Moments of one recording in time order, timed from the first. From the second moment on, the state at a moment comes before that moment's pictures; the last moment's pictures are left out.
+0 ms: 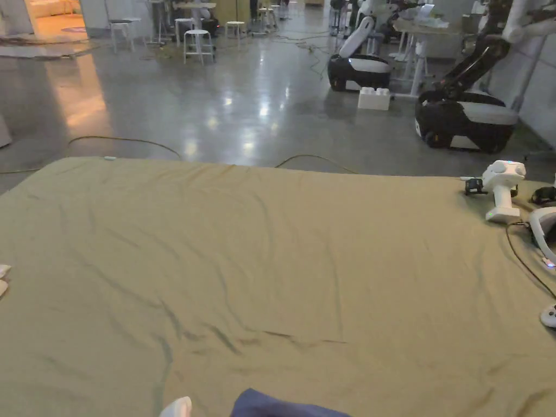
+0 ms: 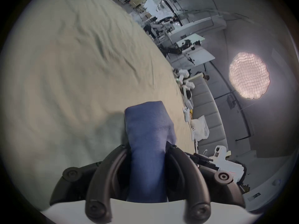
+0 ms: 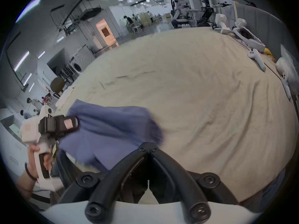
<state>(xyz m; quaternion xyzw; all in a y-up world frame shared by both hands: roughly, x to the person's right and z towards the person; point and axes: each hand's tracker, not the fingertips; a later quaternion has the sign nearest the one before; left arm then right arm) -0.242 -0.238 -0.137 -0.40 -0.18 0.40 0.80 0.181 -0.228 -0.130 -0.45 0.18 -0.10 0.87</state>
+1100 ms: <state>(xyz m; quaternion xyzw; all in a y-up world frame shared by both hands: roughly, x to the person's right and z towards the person) -0.259 0.024 0.007 -0.03 0.04 -0.04 1.00 0.216 -0.064 -0.070 -0.17 0.16 -0.10 0.97</state>
